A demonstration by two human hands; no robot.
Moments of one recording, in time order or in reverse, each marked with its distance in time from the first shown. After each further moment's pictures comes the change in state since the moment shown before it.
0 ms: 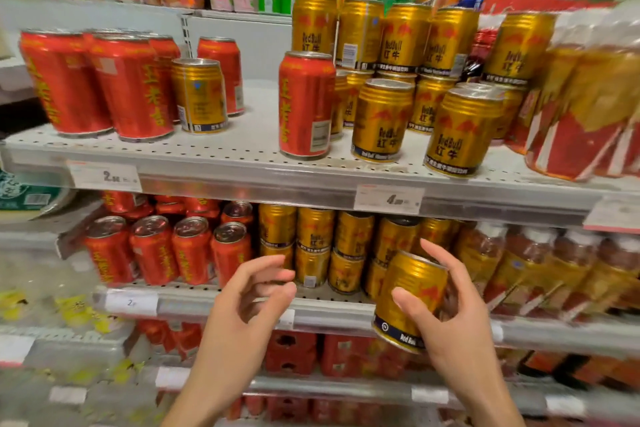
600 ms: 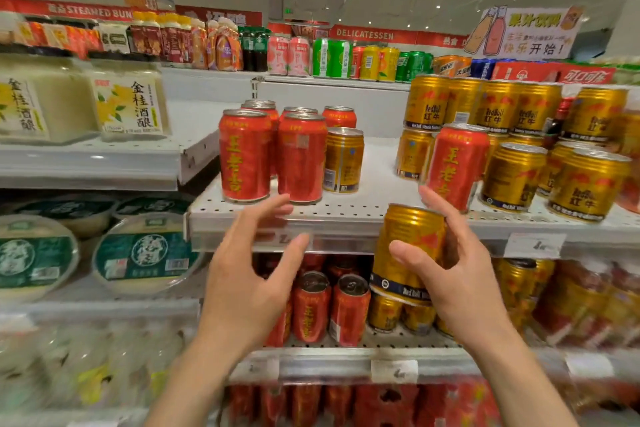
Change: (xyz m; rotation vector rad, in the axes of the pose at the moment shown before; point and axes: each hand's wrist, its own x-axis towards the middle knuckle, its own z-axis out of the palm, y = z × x) left_hand 0.106 0.049 -0.209 0.256 0.071 0.580; right_hand 0.018 -0.113 0.219 -0.095 0.013 -0.285
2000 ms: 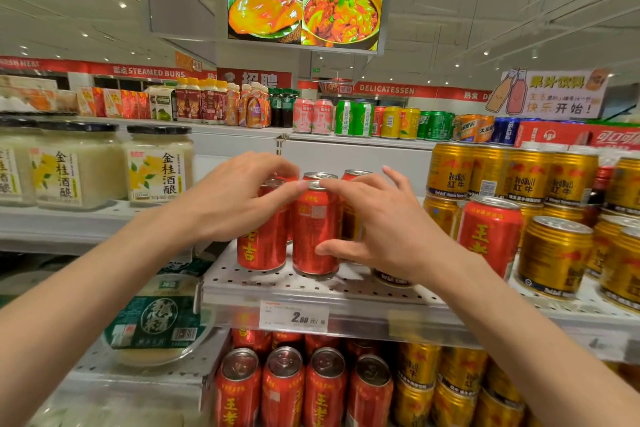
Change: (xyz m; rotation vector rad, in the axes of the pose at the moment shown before) left_hand 0.174 0.019 -0.055 0.646 -0.417 0.161; right_hand 0.141 -0.065 0.061 -1.058 -0.385 -0.591
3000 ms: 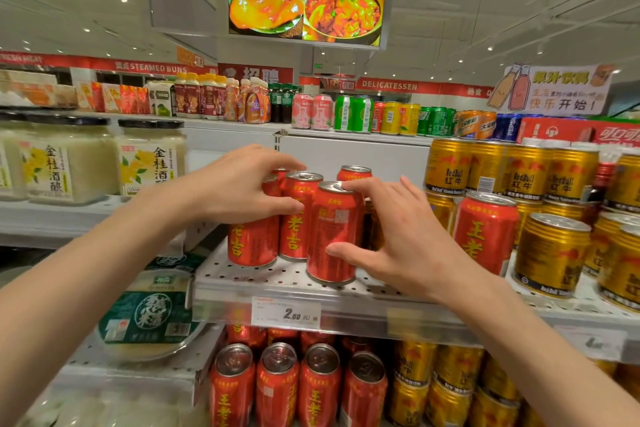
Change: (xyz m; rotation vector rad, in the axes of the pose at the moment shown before) left_hand 0.017 0.012 -0.008 0.105 -0.183 -0.025; right_hand -0.029 0.015 0.007 0.202 0.102 0.061
